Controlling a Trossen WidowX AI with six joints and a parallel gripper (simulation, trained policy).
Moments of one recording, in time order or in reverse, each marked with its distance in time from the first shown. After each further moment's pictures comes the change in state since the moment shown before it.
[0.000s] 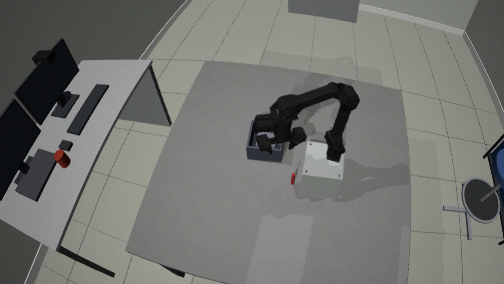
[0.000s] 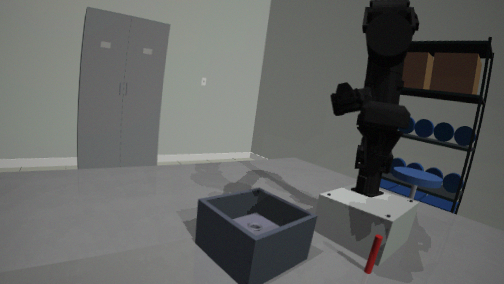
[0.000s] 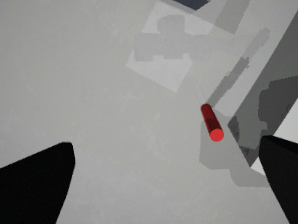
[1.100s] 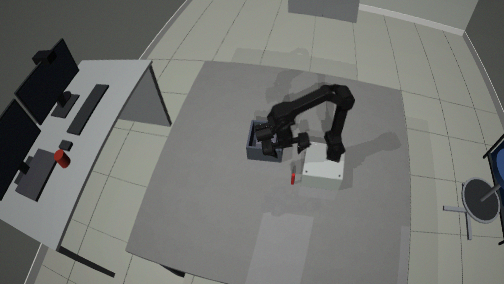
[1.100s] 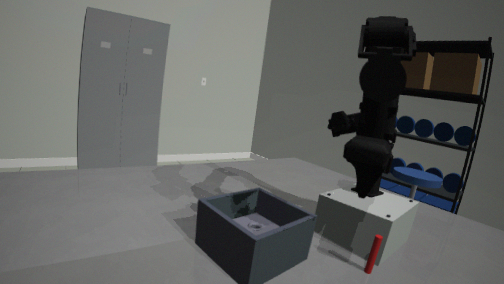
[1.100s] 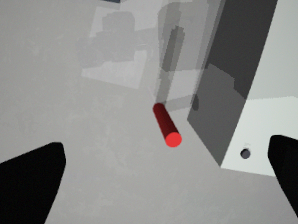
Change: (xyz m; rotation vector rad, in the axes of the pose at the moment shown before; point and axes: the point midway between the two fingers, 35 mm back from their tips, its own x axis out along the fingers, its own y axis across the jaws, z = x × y) arm 0.034 -0.029 -0.005 0.198 0.020 -0.202
